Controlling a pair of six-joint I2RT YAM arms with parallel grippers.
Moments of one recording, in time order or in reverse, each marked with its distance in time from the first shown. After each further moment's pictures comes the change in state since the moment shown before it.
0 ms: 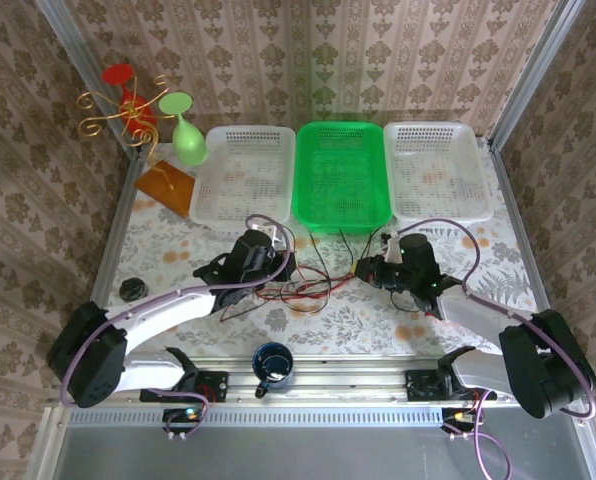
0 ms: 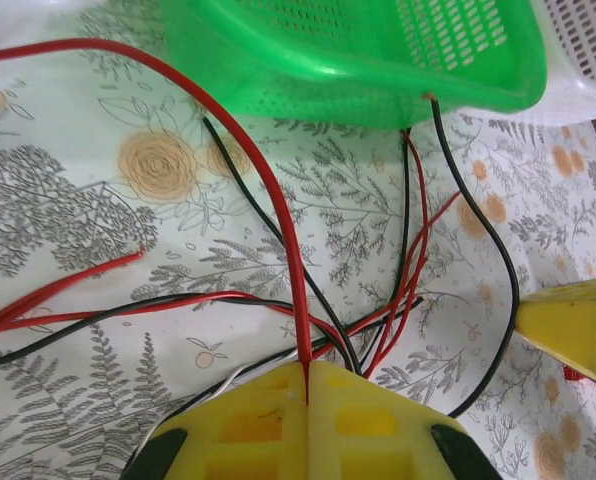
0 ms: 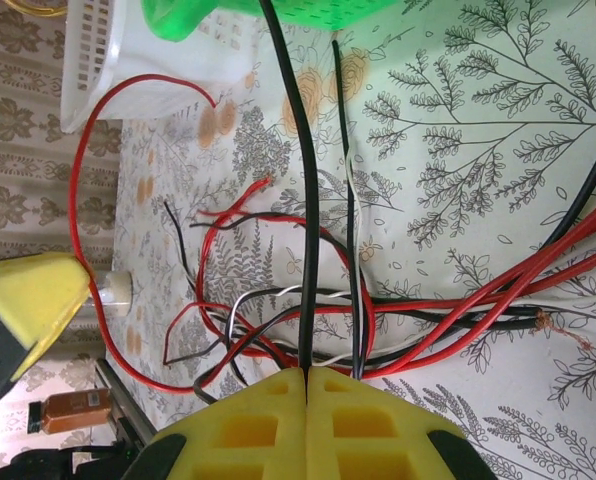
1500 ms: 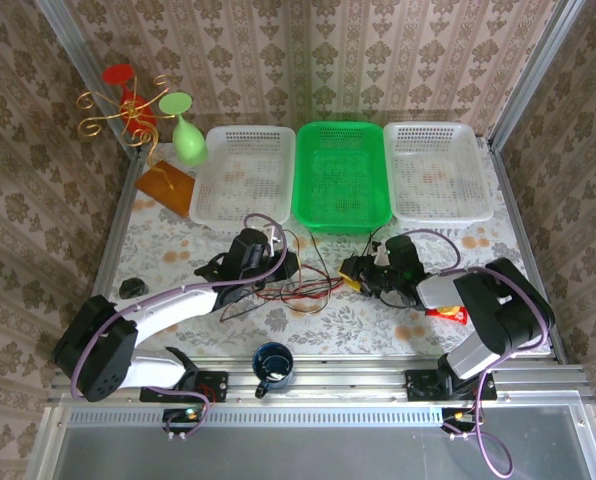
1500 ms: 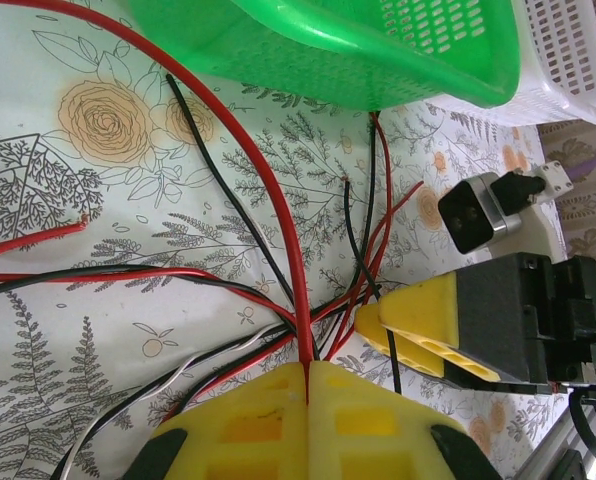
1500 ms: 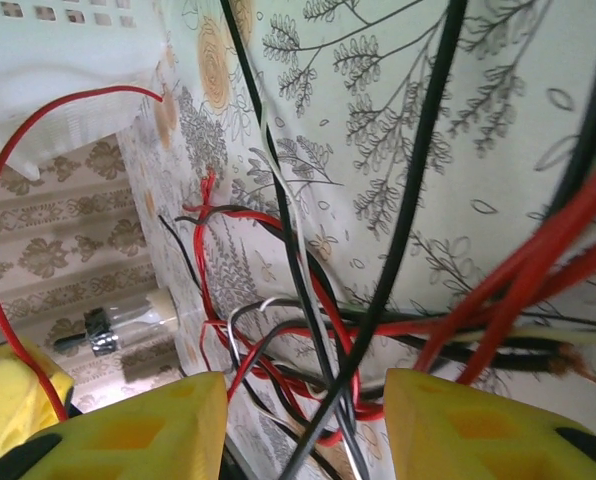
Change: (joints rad) left arm 0.049 0.059 -0.037 0.114 0.170 -0.104; right arm 0.020 0.380 0.016 0.322 -0.114 0.335
